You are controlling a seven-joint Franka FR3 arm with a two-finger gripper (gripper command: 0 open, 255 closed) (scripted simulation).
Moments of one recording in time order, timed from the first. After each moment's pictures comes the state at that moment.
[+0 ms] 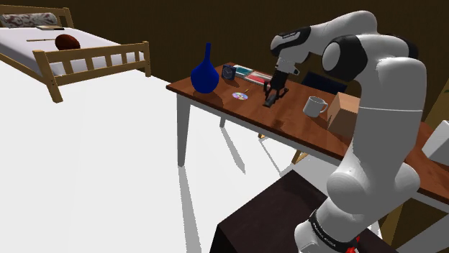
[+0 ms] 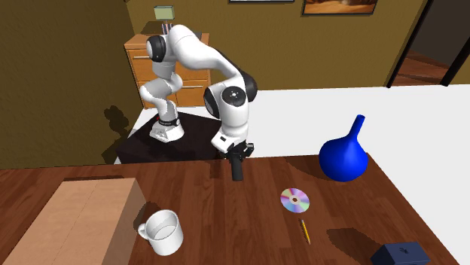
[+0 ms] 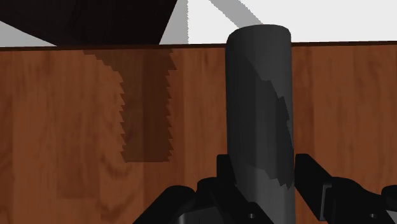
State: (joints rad) arm -0.34 0.43 -0.29 -1.54 0.27 1.76 0.47
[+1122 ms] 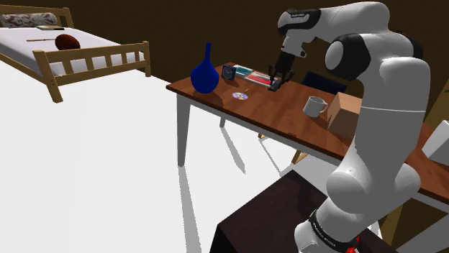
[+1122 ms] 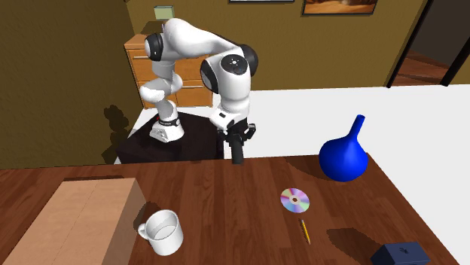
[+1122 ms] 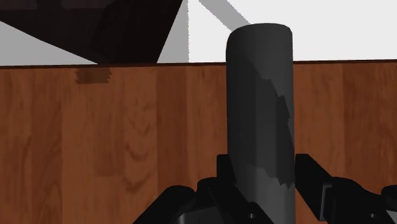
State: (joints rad) arm -0.35 0.41 -0.30 -1.34 0.26 1.55 0.51
